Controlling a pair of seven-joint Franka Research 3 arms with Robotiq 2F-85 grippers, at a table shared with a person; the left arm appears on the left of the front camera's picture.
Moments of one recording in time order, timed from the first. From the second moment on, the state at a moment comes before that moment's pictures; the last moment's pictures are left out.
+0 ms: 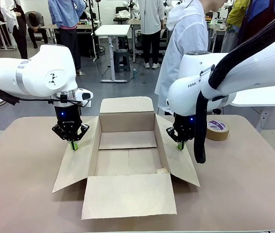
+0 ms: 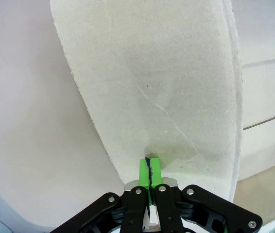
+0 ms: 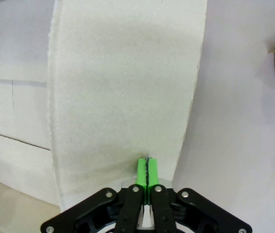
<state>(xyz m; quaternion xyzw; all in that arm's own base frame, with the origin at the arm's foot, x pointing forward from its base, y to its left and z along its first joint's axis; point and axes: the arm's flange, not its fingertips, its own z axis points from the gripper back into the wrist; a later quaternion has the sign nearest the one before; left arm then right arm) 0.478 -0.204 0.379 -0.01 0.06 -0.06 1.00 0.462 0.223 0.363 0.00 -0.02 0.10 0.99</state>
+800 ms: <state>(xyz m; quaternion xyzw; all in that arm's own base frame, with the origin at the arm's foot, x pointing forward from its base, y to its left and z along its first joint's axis) 0.478 -0.204 0.379 -0.01 0.06 -0.06 1.00 0.462 0.223 0.363 0.00 -0.02 0.10 0.99</state>
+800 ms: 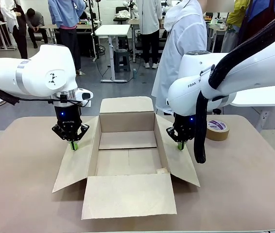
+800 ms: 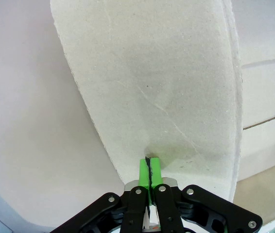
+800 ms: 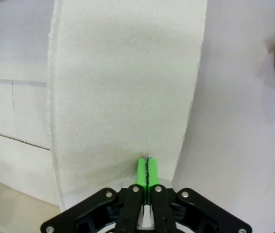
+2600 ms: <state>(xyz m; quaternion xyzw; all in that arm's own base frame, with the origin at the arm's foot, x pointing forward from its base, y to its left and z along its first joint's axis) 0.478 -0.204 0.379 -0.01 0.06 -0.06 1.00 0.462 0.223 0.363 0.00 -0.02 0.10 0.99</state>
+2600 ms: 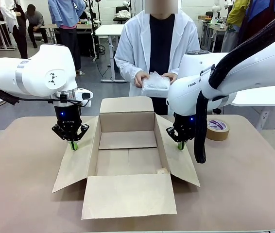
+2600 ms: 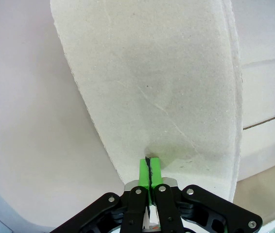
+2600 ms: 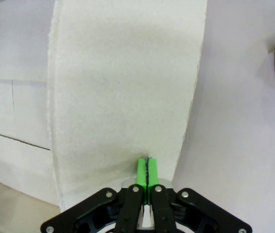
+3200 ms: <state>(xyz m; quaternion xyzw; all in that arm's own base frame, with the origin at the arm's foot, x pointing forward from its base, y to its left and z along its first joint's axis) 0.478 -0.204 0.379 -0.01 0.06 -0.06 1.00 0.462 0.223 0.363 0.00 -0.02 0.10 0.99</state>
